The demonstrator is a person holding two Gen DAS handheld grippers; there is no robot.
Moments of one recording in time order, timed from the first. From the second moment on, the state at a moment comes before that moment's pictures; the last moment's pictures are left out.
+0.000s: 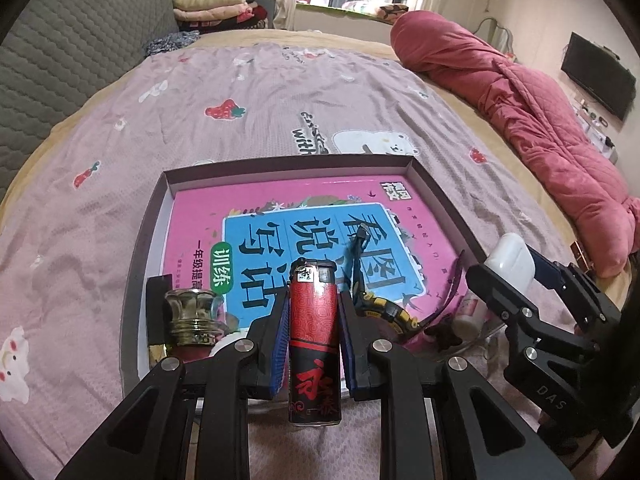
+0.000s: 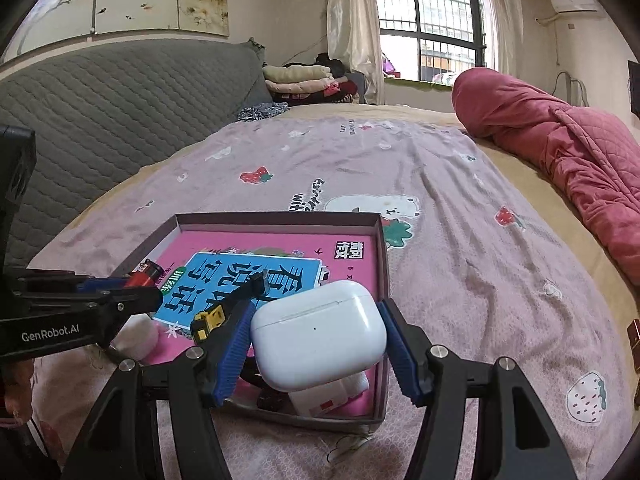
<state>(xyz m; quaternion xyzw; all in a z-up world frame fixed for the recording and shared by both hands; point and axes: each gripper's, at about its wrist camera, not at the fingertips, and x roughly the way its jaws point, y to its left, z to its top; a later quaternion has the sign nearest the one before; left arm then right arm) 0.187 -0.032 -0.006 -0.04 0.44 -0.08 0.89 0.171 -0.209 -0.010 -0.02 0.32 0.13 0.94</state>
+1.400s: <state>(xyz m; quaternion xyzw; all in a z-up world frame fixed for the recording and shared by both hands) 0.208 -0.048 -0.043 -0.05 0.46 -0.08 0.88 0.175 -0.201 -0.030 -0.04 0.35 0.14 0.93</state>
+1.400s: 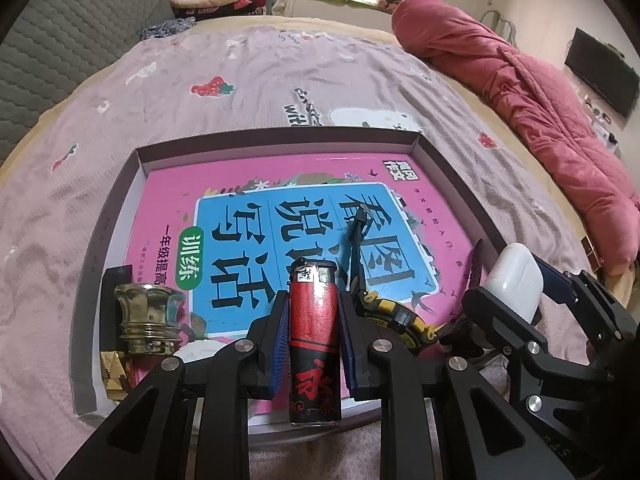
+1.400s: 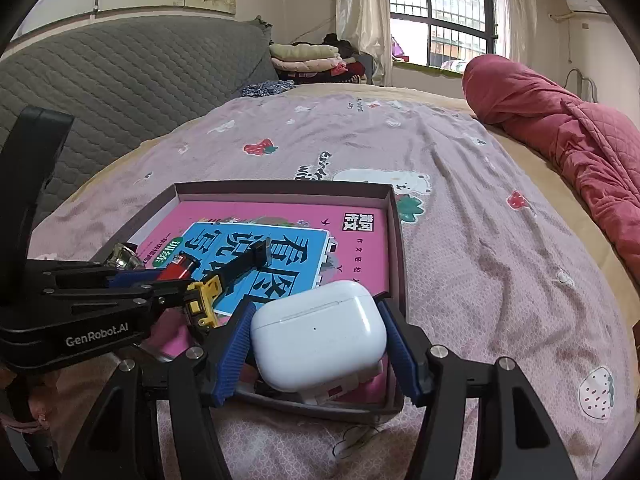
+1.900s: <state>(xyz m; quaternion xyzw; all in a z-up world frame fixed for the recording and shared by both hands) 0.208 -0.050 -0.055 -0.05 0.46 -0.07 0.88 0.177 -0.201 -0.035 -0.04 0.36 0.14 0.92</state>
